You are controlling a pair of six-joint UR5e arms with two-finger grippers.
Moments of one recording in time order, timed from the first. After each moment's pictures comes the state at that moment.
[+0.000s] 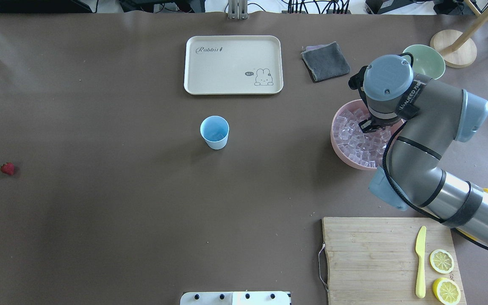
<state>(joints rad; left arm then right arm) -1.59 -1.54 -1.60 -1.80 -2.35 0.05 0.74 -1.15 1.77 -1.85 1.68 0.55</state>
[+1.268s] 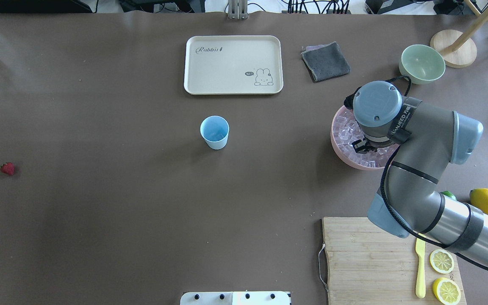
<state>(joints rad) -1.59 -1.55 -1.59 -1.80 -2.35 0.05 0.65 -1.19 1.84 -1.92 1.65 0.68</state>
